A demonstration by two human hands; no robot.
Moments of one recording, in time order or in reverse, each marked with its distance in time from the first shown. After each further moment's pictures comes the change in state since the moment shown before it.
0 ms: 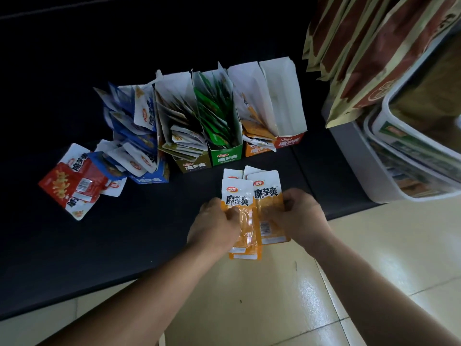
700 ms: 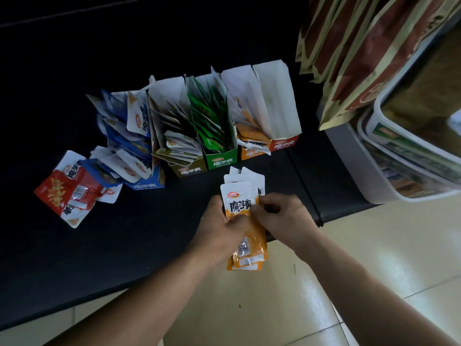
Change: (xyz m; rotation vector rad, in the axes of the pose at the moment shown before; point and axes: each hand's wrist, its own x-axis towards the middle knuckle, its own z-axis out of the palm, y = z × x) left_hand -0.020 0.019 -0.009 -0.522 -0.092 -0.017; right_hand -0.006 -0.011 0.008 0.074 -0.104 -0.092
